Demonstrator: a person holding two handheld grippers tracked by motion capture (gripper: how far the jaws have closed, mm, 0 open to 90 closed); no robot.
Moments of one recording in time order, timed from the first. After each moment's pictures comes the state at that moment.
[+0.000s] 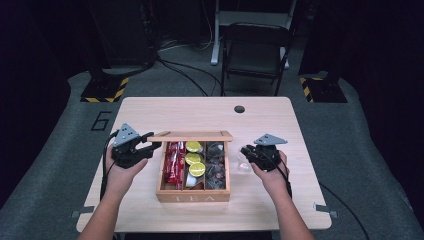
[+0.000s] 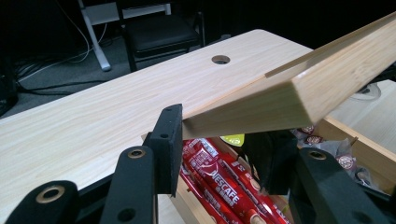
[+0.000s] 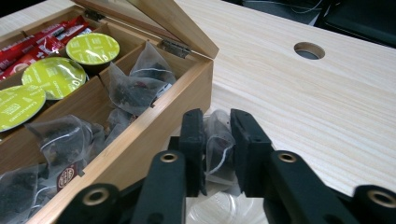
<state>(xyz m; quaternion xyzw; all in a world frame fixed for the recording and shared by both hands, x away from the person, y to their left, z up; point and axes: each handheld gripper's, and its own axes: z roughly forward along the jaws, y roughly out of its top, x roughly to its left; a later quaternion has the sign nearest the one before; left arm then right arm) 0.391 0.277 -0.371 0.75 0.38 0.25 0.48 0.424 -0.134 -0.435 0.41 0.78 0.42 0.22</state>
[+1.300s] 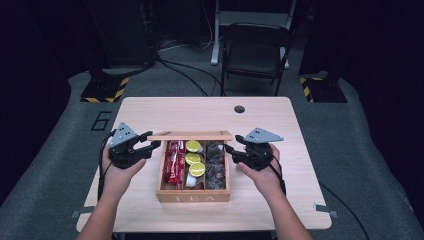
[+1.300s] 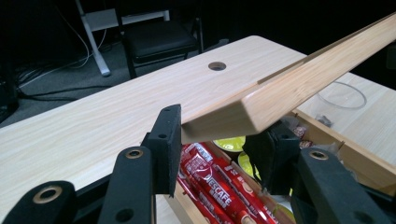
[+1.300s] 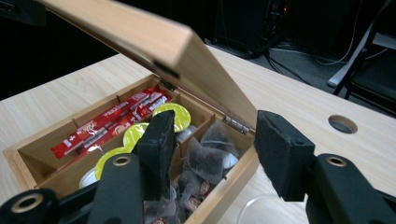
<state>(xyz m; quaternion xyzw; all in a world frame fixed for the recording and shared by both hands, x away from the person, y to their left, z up) 0.381 0.276 -0.357 0.75 0.37 0.26 0.48 0.394 -0.095 -0.370 0.33 0.77 0.49 0.23</state>
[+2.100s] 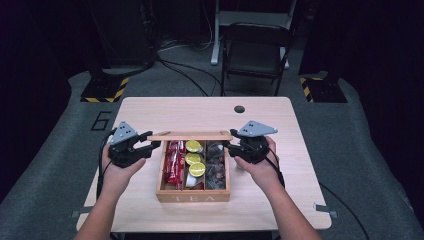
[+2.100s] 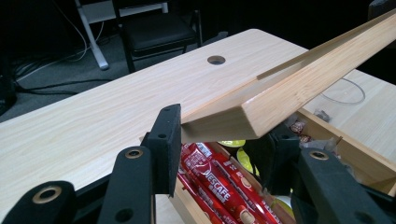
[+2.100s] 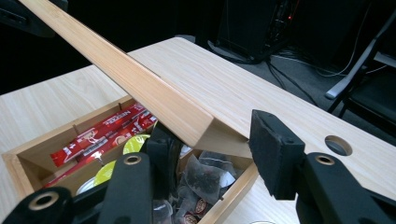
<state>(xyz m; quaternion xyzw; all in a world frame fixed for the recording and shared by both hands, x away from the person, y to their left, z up) 0.383 0.276 -0.354 0.76 0.38 0.25 0.47 0.401 -0.084 -0.351 0.31 0.79 0.48 0.24</state>
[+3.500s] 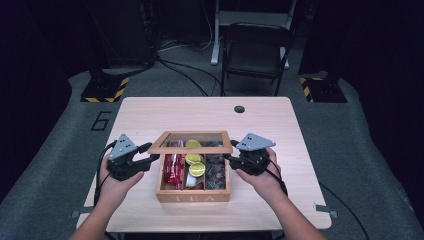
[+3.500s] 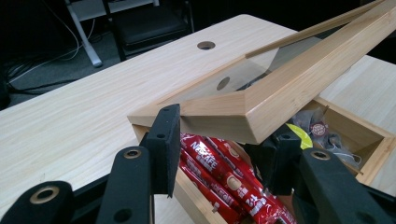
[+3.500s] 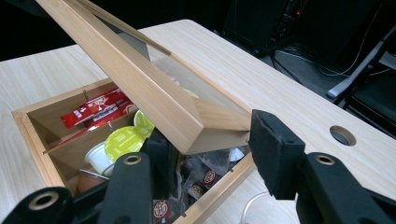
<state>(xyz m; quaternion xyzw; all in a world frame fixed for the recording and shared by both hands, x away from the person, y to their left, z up) 0.358 0.278 -0.374 0.77 0.36 0.25 0.46 0.379 -0.086 -0.370 0.28 0.81 0.45 0.25</state>
